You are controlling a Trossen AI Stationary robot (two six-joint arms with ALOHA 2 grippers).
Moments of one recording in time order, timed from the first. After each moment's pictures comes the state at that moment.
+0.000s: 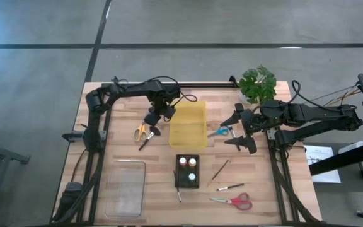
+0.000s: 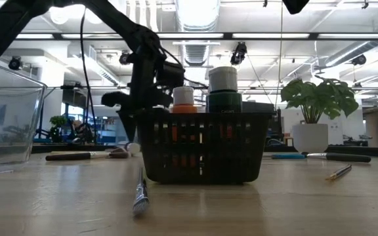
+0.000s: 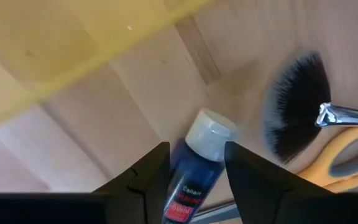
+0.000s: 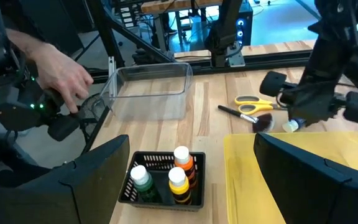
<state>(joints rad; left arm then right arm) 0.49 2.01 1.46 -1.09 0.04 1.00 0.08 0.89 0.94 -0.39 -0.11 0.18</state>
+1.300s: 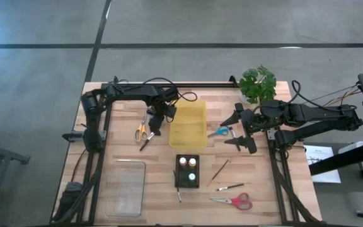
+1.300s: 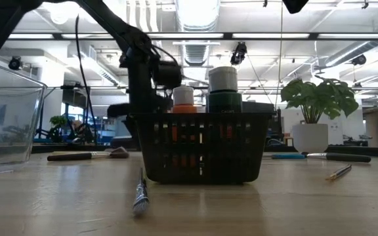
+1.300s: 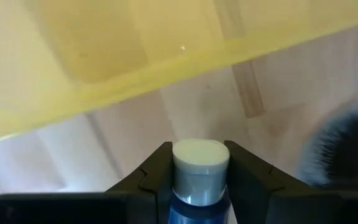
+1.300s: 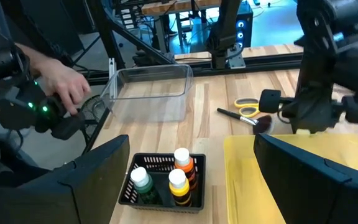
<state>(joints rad) 0.47 1.94 1.31 -0.82 0.00 0.80 0.08 0.89 0.94 -0.39 -0.11 0.18</state>
